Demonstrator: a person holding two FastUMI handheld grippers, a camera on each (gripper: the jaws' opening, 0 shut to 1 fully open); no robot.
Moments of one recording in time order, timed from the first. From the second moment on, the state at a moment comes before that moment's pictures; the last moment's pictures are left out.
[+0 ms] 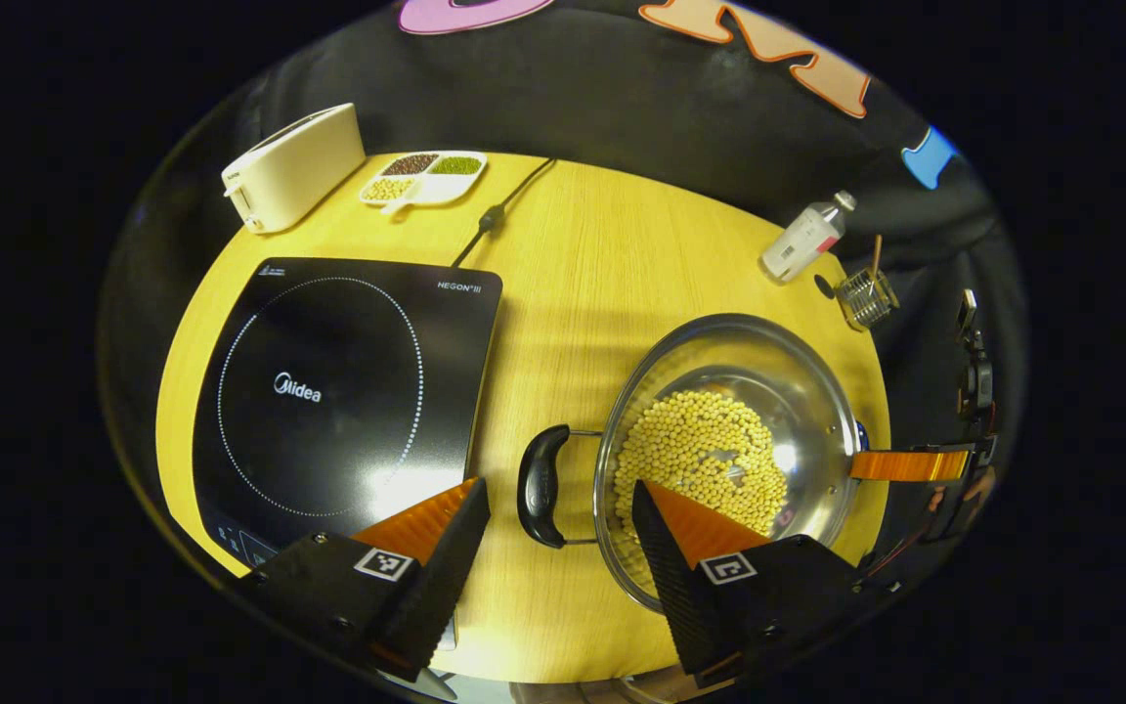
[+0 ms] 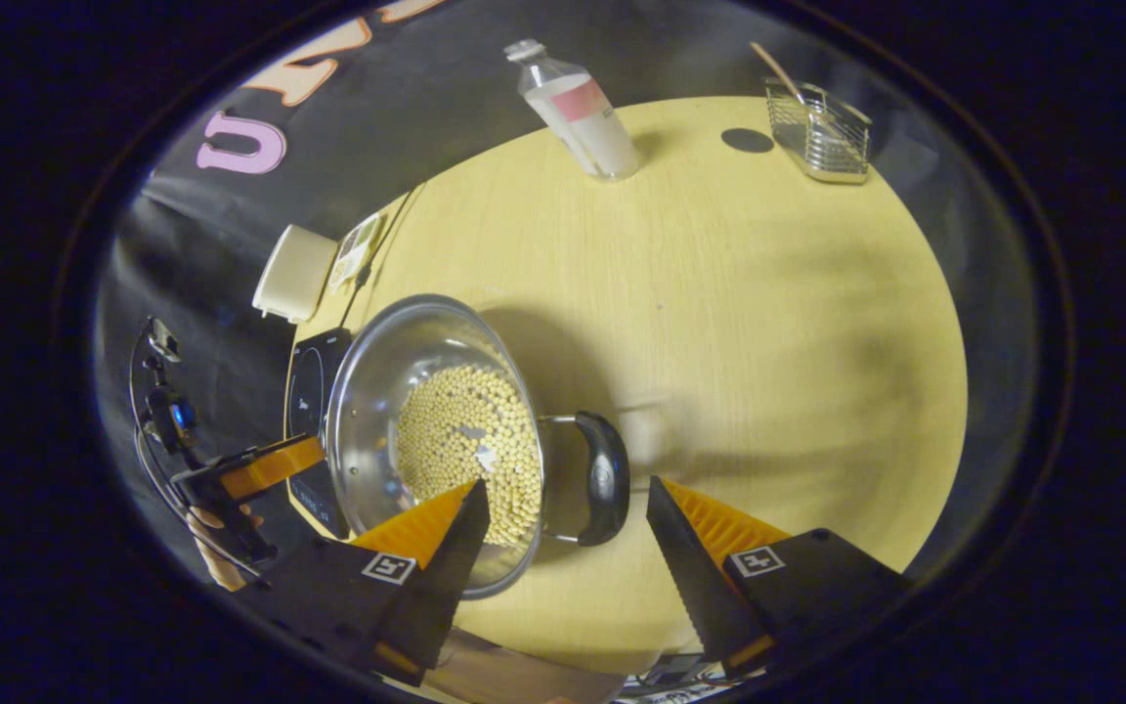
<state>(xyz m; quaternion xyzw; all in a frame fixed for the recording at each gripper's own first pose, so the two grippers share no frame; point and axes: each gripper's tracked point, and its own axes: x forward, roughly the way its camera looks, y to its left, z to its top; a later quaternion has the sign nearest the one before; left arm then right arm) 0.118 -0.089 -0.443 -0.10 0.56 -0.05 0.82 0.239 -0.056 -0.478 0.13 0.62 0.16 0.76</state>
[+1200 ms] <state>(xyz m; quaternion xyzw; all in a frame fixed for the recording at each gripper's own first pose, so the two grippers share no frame) 0.125 -0.099 -0.481 -0.08 0.61 -0.06 0.79 0.253 -0.047 -0.518 0.09 0.63 0.16 0.76</state>
